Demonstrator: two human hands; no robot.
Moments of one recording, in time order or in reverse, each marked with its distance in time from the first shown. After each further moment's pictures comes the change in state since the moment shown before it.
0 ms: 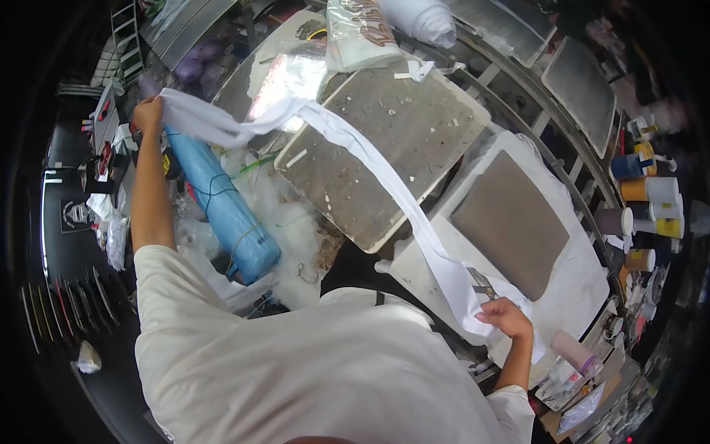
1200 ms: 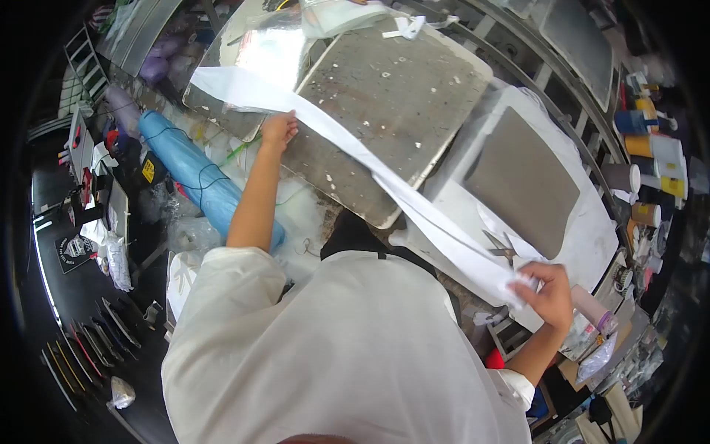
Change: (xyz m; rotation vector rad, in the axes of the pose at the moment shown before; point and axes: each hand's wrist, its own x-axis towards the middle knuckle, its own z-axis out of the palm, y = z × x) left_hand -0.326 0.063 0.203 -0.853 -1.088 -0.633; right_hand -0.040 -0.119 0.031 -0.235 0.199 -0.321
